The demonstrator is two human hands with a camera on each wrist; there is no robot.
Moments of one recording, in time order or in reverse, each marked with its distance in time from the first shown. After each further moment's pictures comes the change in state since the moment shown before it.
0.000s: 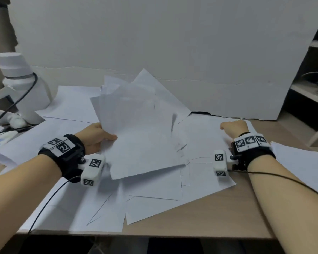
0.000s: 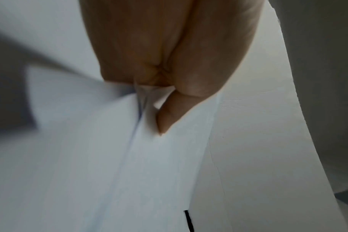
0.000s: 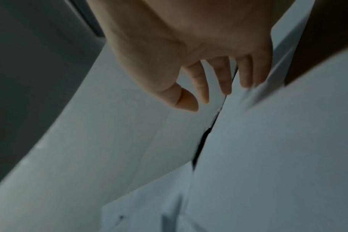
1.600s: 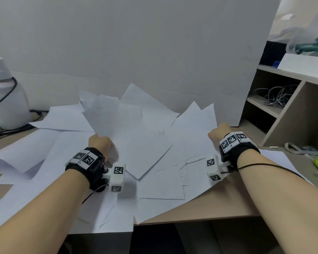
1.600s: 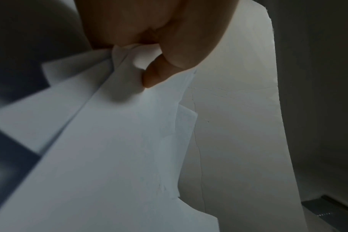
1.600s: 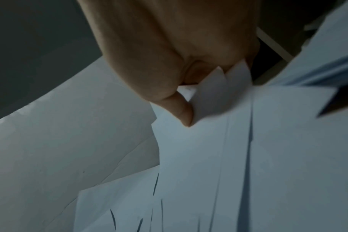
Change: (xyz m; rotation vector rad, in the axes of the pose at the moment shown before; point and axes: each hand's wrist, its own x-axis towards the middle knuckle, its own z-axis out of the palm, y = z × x) left_hand 0.002 -0.019 0.077 -0.159 0.403 -0.004; right_hand -0.055 0.005 -0.048 -0.486 0.038 -0.184
